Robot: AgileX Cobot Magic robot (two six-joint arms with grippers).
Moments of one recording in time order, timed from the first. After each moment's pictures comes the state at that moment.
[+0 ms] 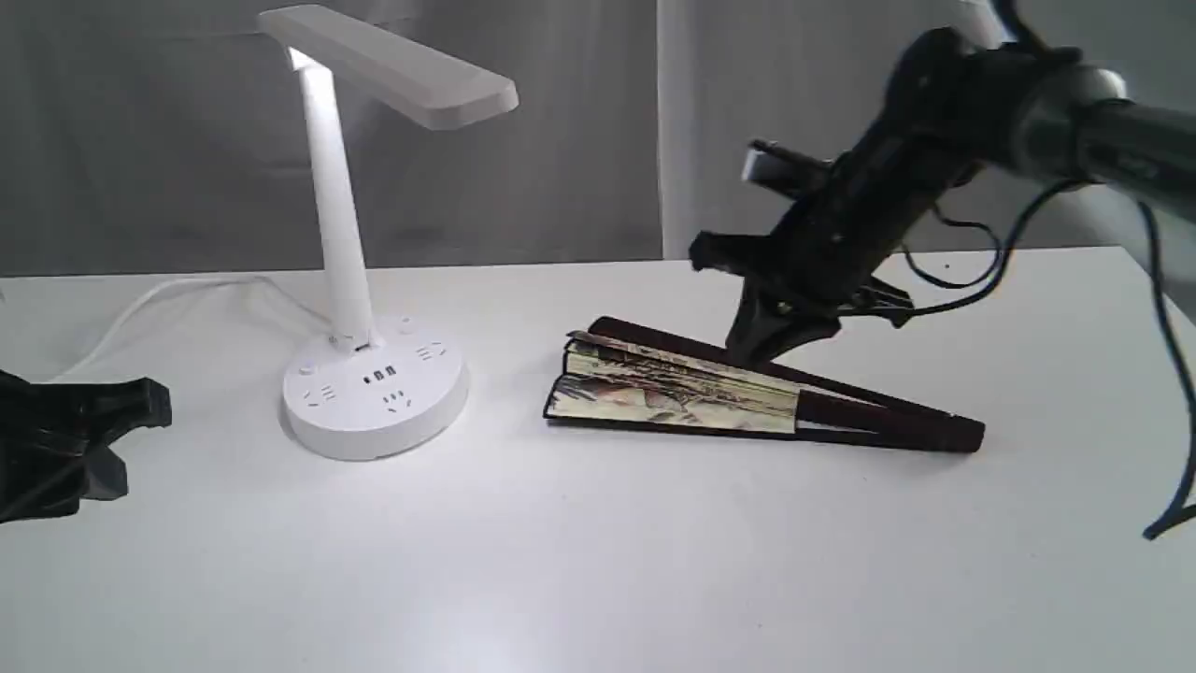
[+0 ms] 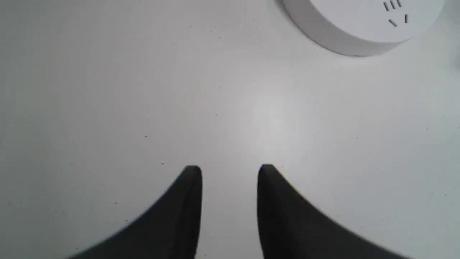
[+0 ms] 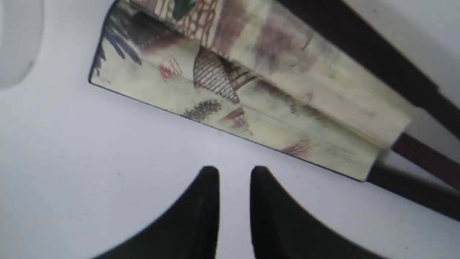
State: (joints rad) left arm -0.05 1.46 -0.80 -0.14 0.48 -0.22; right arm 0.15 2.34 -2.03 0.49 1.16 -0.10
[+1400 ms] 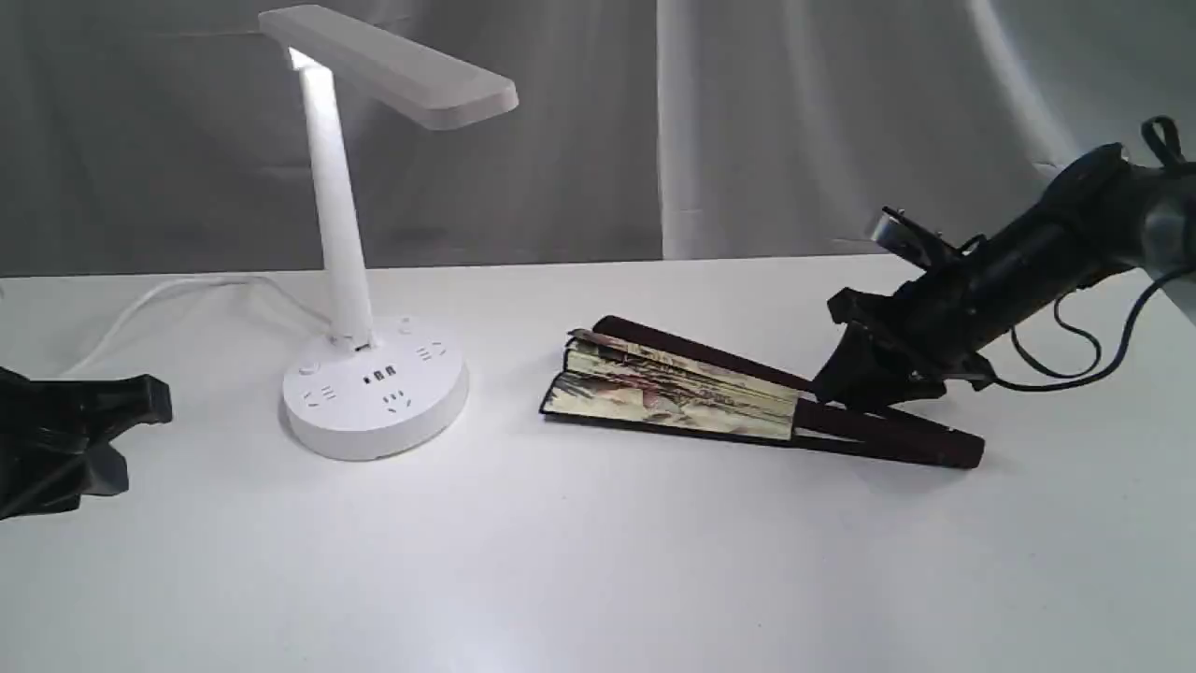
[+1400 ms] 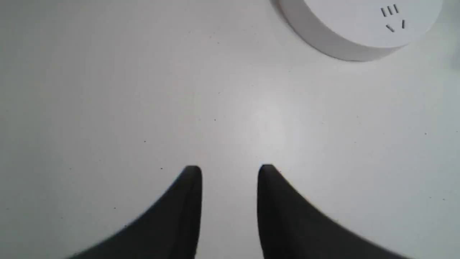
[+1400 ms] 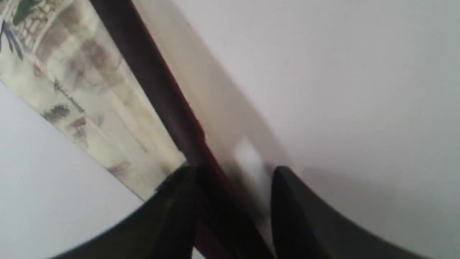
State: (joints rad) left arm -0.05 1.46 -0.80 -0.14 0.47 -0.22; right arm -0.07 2.52 -2.03 0.71 1.19 -0.52
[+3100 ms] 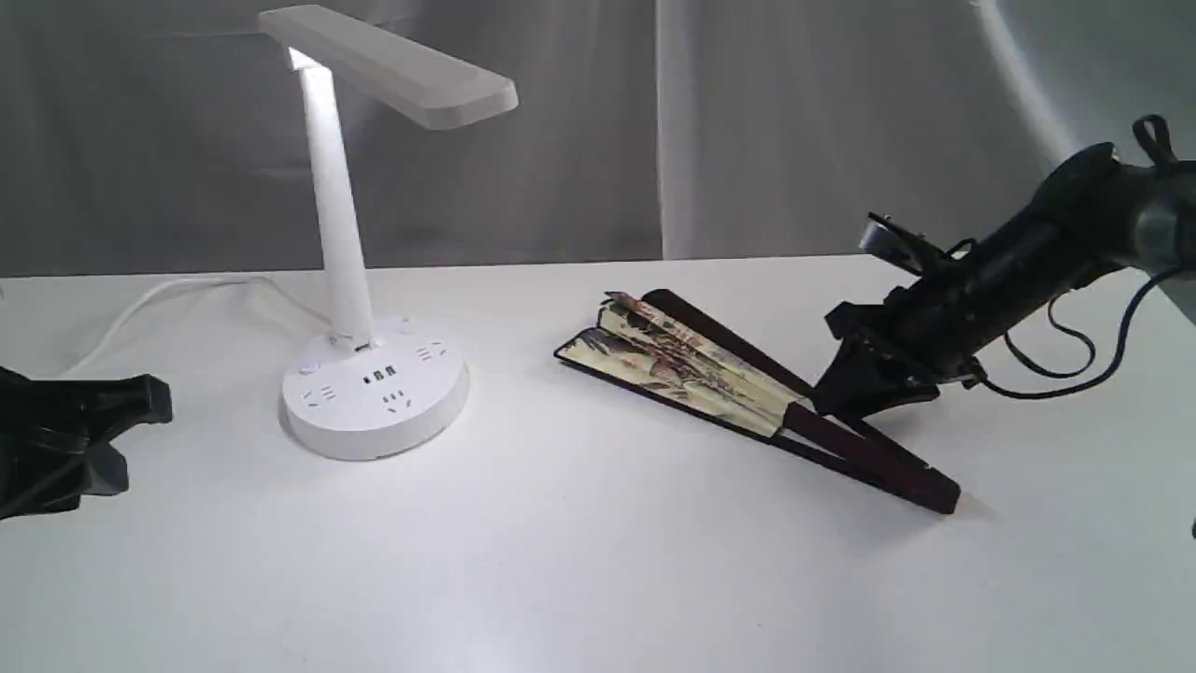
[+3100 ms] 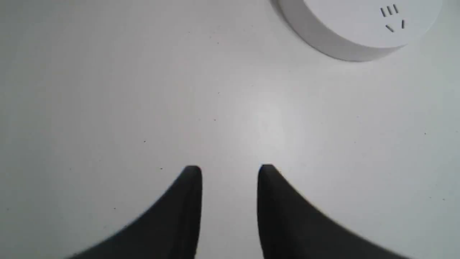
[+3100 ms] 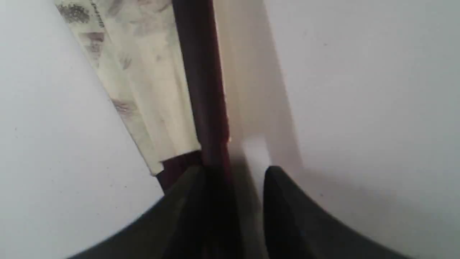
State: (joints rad) left arm -0.05 1.46 -0.80 -0.14 0.47 -0.22; right arm -0.05 2.52 -2.03 0.70 1.23 -0.61
